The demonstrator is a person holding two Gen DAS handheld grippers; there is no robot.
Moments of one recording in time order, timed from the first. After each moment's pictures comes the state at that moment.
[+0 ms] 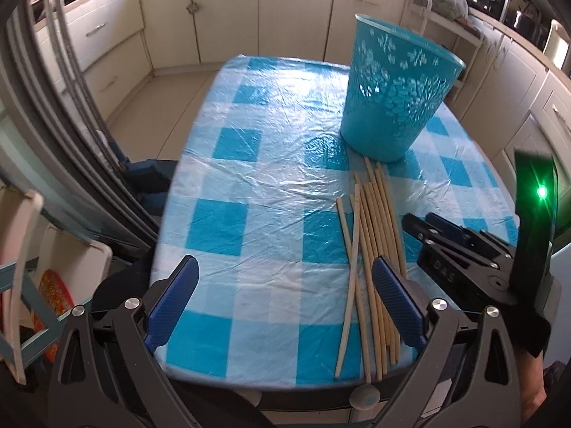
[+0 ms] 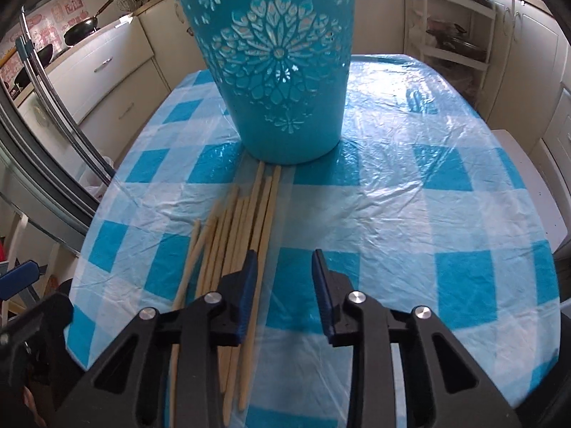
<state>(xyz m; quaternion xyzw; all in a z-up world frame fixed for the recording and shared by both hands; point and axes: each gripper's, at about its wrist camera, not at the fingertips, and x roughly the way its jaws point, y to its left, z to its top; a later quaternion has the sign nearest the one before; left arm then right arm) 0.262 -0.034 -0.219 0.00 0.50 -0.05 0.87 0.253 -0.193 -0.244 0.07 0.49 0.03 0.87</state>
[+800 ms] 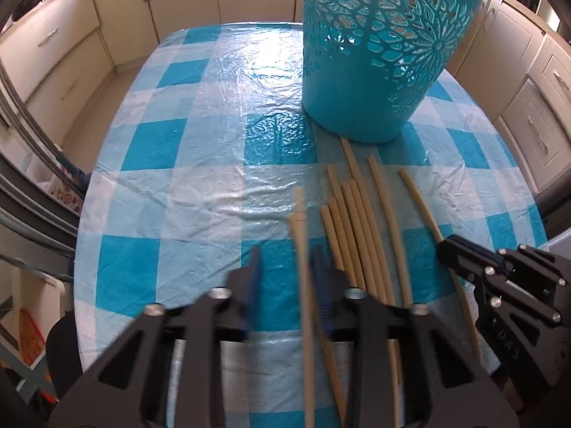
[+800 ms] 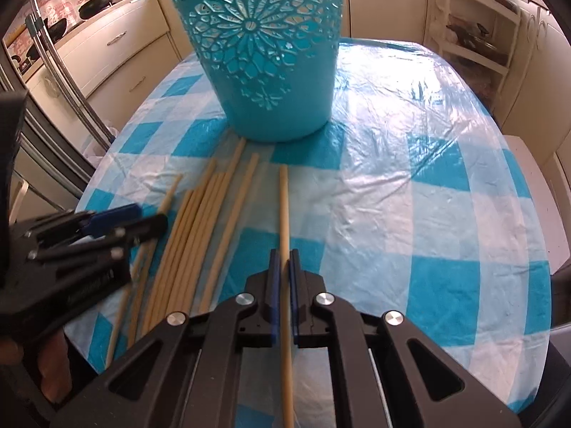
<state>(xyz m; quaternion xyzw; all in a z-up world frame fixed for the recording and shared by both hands) 0.325 -0.086 -0.274 0.02 0.54 -0.10 0.84 0.250 -0.222 -0.251 0.04 0.52 0.07 0.85</state>
